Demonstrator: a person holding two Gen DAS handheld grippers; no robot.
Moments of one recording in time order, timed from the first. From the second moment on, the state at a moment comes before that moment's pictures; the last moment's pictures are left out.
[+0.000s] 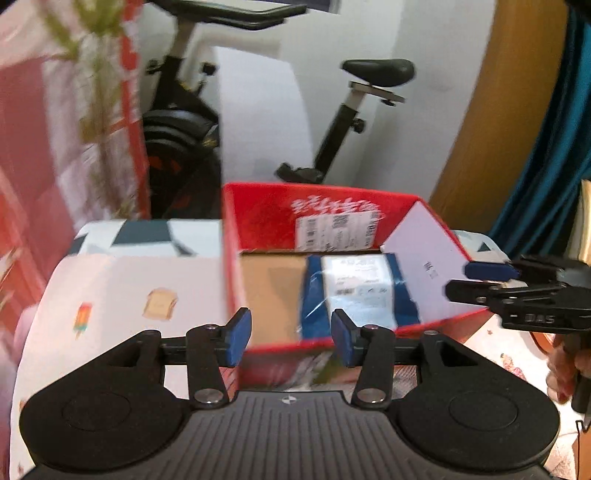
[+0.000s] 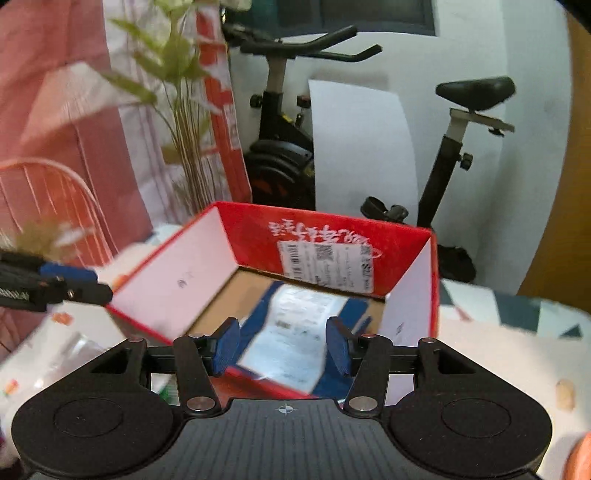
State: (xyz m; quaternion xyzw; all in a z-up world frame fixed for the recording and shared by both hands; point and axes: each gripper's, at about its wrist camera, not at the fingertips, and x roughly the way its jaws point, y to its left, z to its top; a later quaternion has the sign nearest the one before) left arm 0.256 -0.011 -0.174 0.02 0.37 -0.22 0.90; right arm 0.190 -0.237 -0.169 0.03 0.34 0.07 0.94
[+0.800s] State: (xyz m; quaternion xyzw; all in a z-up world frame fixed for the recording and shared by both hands) left arm 0.217 0.070 -0.252 -0.11 0.44 -0.14 0.88; right arm 0.166 -0.138 -0.234 0.08 0.40 0.18 0.89
